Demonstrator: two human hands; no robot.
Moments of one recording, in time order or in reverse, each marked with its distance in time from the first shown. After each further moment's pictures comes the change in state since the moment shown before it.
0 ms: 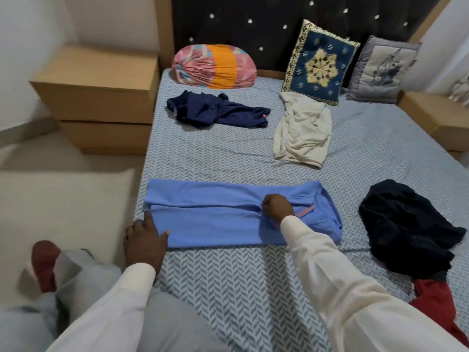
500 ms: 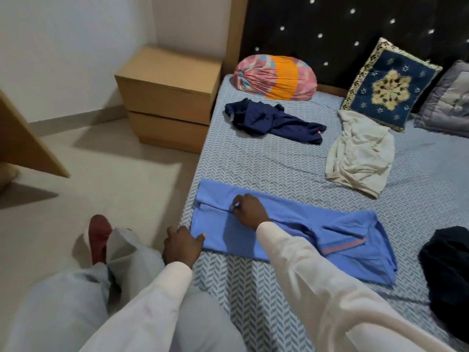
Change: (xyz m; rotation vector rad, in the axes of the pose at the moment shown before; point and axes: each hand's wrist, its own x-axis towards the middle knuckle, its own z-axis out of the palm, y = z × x) left_hand -0.005 -0.019 -0.011 -0.324 -0.115 -0.331; right_hand -0.001 -0.193 0.070 -0.054 -0.093 -0.416
